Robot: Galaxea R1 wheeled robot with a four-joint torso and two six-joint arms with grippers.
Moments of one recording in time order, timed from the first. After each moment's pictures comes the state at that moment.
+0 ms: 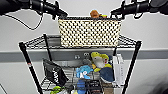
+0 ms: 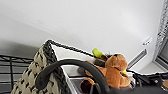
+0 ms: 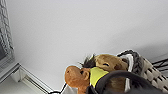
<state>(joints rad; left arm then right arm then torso) -0.58 2.42 -1.84 -0.78 0.73 -0.34 0.52 2.50 -1.82 0.74 -0.48 0.47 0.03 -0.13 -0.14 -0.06</state>
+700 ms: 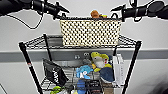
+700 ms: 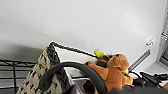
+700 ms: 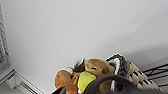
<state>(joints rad) -0.58 2.43 -1.87 -0.76 0.73 -0.33 0.47 2.50 -1.87 0.74 -0.44 0.41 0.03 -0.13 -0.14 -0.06</state>
